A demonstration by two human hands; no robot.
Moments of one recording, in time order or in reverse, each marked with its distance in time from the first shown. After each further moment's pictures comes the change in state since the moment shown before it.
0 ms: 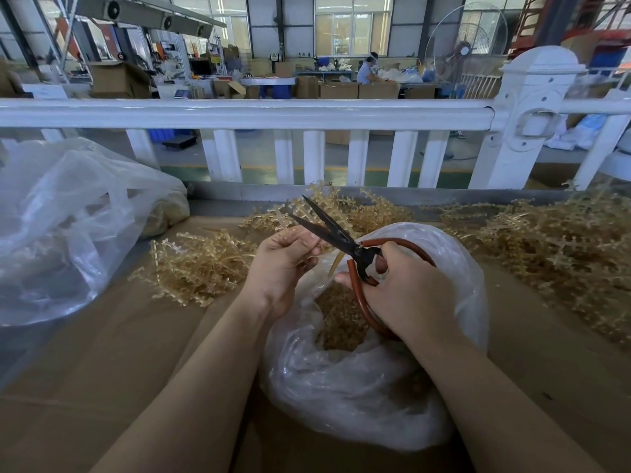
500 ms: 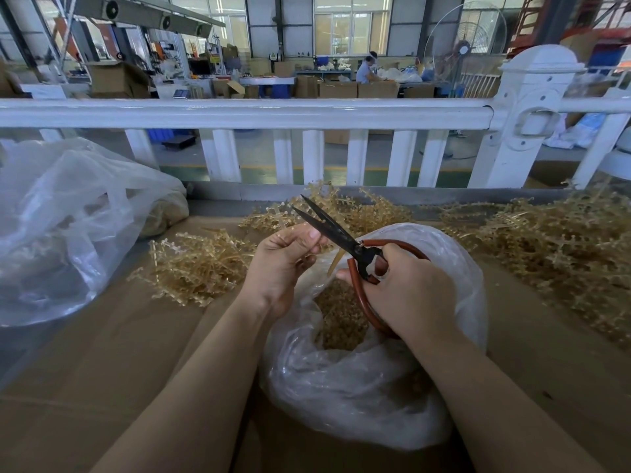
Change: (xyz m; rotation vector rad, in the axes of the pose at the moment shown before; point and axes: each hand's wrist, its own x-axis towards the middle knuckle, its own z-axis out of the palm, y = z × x) left_hand -0.001 0.000 0.000 -0.030 -0.016 0.002; right_hand -0.006 -0.006 -0.005 -0.010 0.100 -0.031
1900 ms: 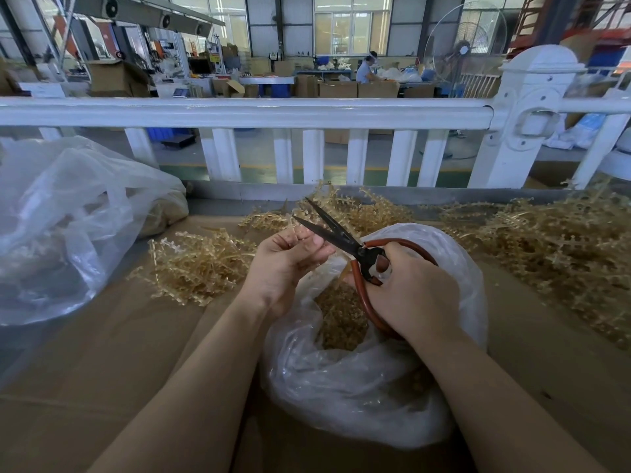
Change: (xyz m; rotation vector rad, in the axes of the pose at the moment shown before) left_hand 0.003 -0.007 -0.009 -0.057 -0.002 -0.027; right_hand 0.000 0.009 0.006 -0.043 -0.026 -0.004
